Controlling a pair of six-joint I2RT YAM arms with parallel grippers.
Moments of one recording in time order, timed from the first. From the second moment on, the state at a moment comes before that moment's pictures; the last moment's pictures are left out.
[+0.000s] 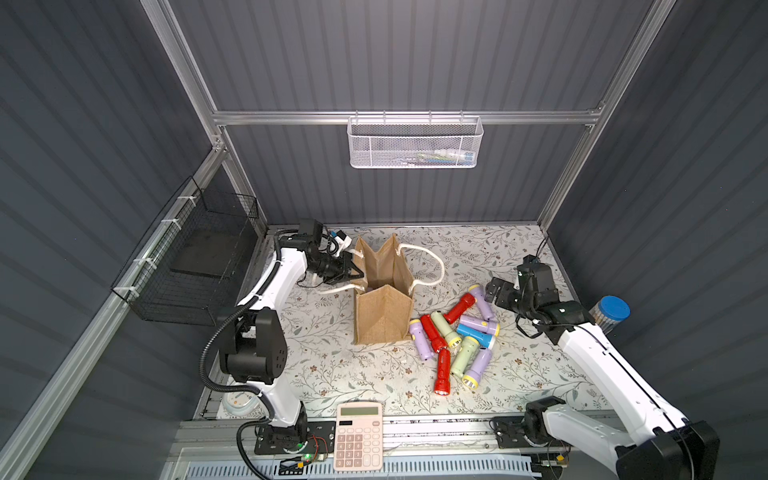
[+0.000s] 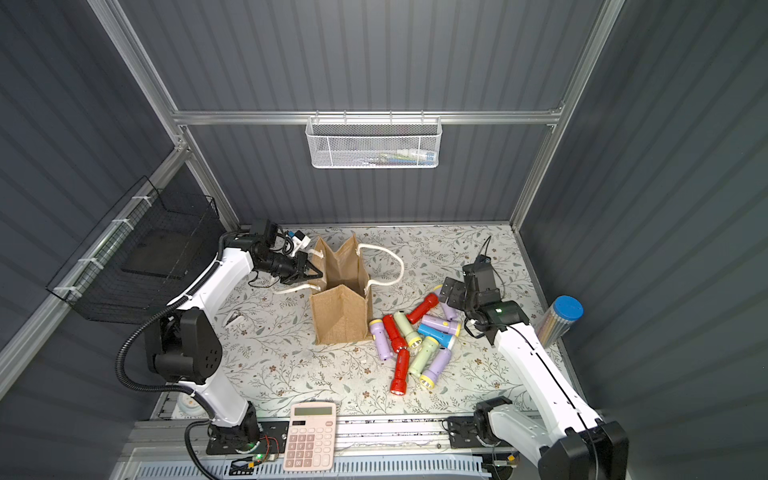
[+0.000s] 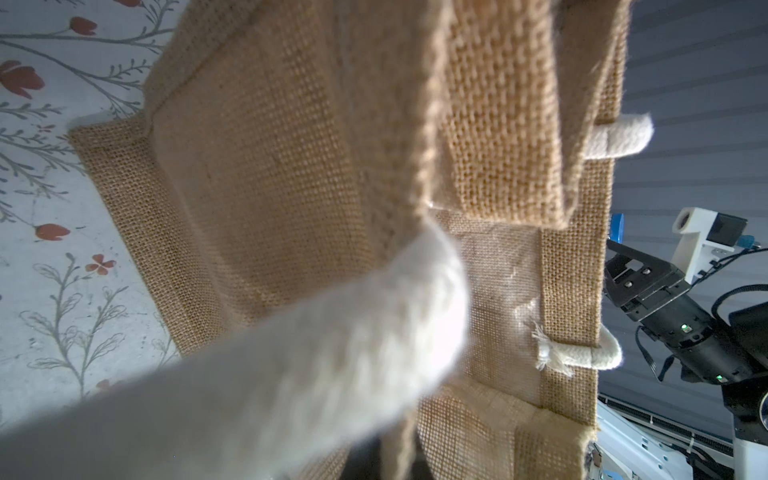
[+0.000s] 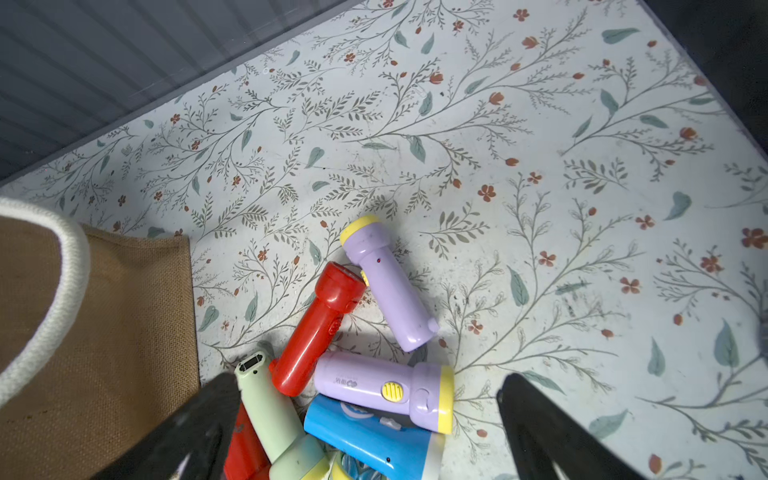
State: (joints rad) left arm -0.14 1.75 1.52 -0.96 0.80 -0.17; right arm 0.22 1.05 0.88 -0.60 0.13 0.52
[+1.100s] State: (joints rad) left arm -0.12 1.78 1.52 -0.98 0.79 -0.16; right arm 0.10 1.58 1.06 -0.70 -0.02 0.18
